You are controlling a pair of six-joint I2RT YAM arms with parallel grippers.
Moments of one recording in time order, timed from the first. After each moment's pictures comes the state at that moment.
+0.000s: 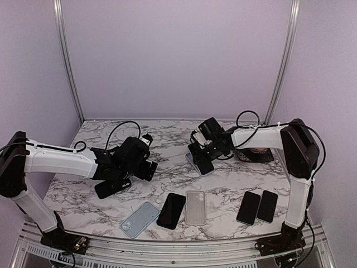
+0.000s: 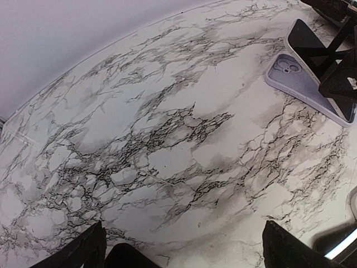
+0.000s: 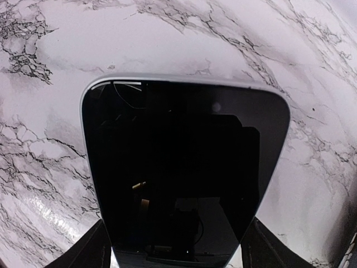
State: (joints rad) left arm -0.93 1.59 0.95 -0.15 -0.53 -0.22; right arm 0.65 1.98 1.38 -0.39 0.09 0.04
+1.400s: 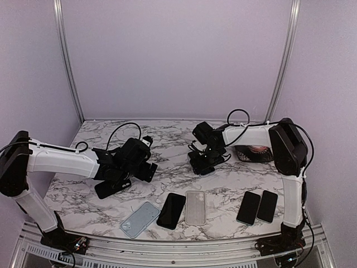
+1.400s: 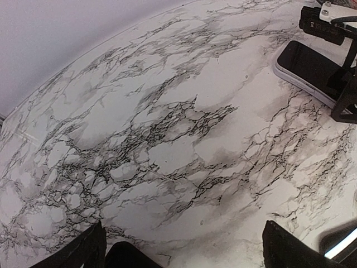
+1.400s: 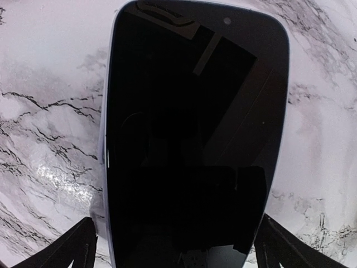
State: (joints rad) left arm -0.93 1.61 0.95 -0.16 -0.53 -0.22; right arm 0.66 2.10 1.53 -0.70 0.10 0.14
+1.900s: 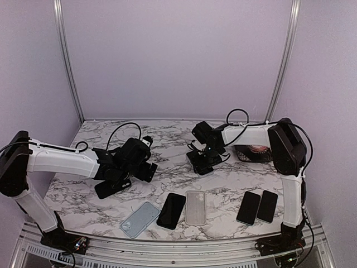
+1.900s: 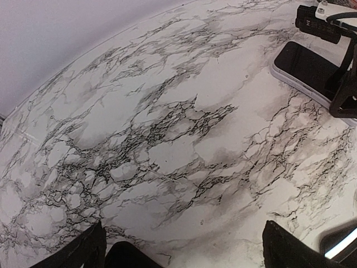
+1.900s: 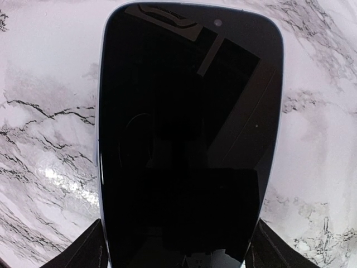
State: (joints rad) left arm -0.93 1.61 0.95 -0.16 -0.53 -0.22; right arm 0.66 2.12 1.56 -0.71 0.08 0.15
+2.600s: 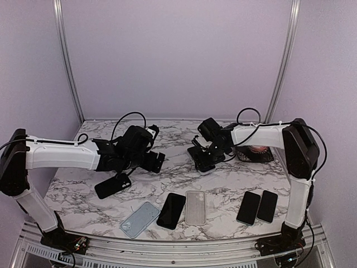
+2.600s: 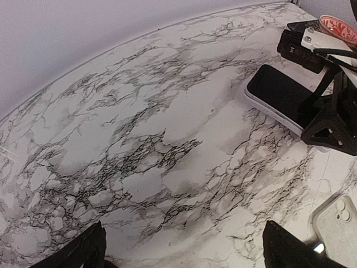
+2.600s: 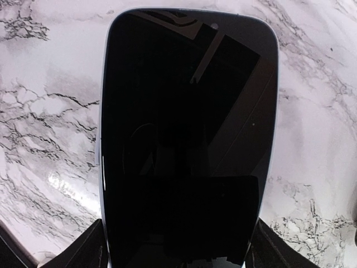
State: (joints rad) left arm -0.92 1.62 1.07 -0.18 -0.42 -0.24; right arm 0.66 1.98 1.44 -0.62 0.06 0.15
